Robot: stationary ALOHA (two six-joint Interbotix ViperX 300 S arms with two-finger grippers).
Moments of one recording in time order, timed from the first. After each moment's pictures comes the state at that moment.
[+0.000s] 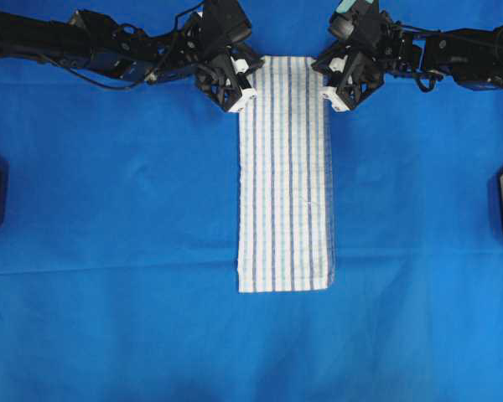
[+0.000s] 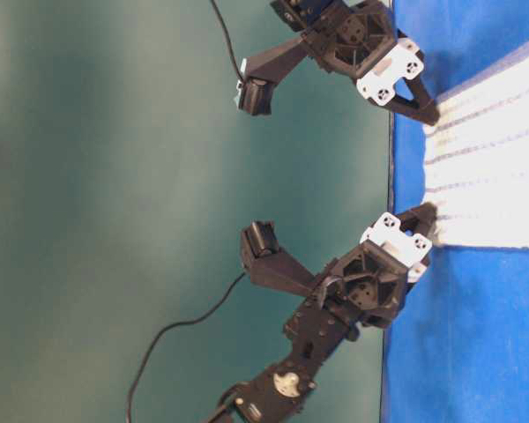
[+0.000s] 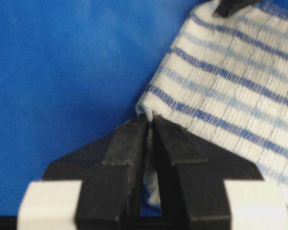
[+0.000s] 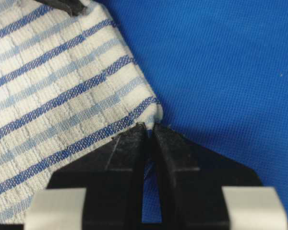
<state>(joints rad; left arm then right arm) 0.47 0.42 0.44 -0.02 -0.17 0.02 -0.63 0.20 0.75 -0.47 -0.24 0.43</state>
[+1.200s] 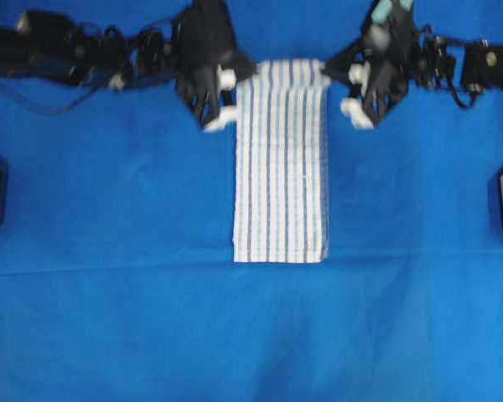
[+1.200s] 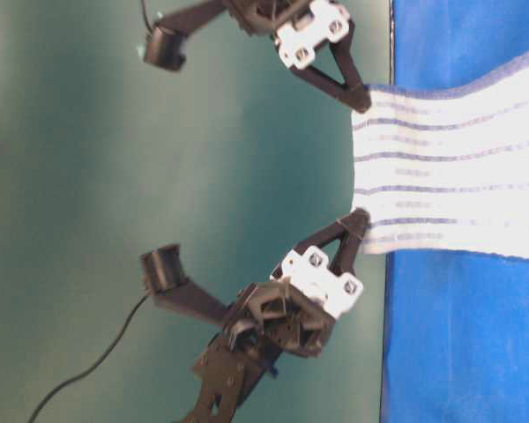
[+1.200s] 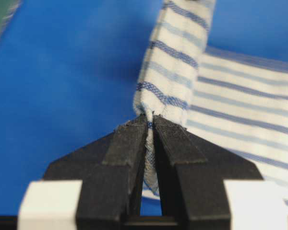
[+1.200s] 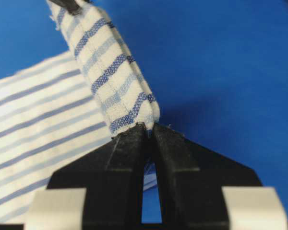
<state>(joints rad) 0.33 0.14 0.58 -0.02 -0.12 0.16 -0.46 -0.14 0.89 -0.44 -0.13 0.45</state>
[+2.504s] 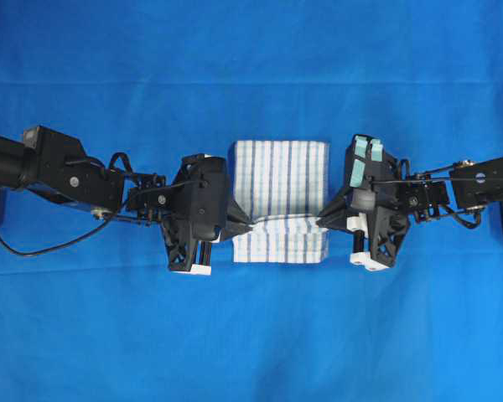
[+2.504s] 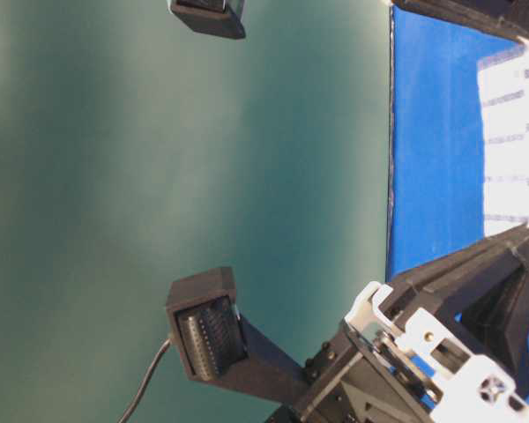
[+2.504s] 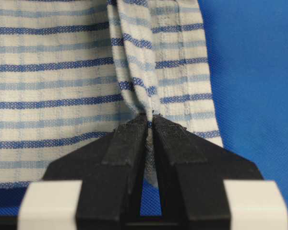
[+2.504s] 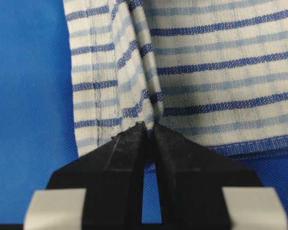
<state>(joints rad) -0.08 0.17 0.68 -0.02 -0.16 0.06 0.07 -0.08 0.93 -0.17 -0.04 0.45</state>
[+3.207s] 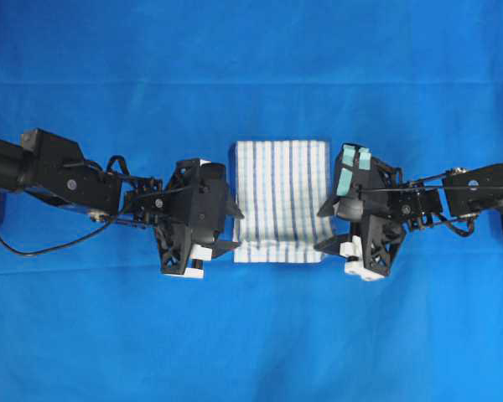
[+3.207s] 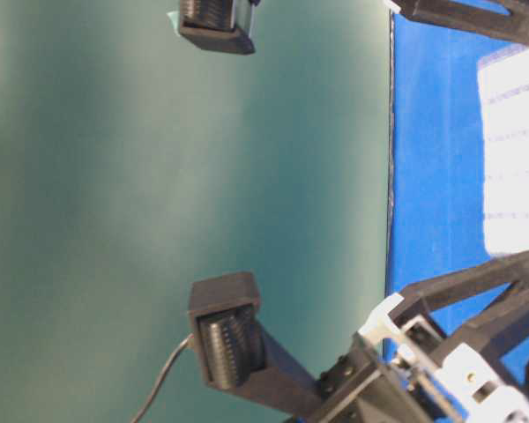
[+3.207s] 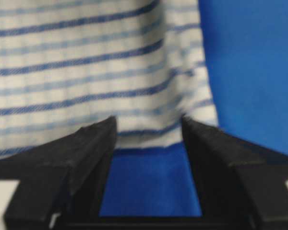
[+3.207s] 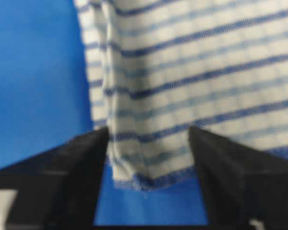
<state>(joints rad) -0.09 0.14 0.69 -0.03 -0.09 0.07 0.12 -0.06 0.88 -0.12 0.00 0.45</state>
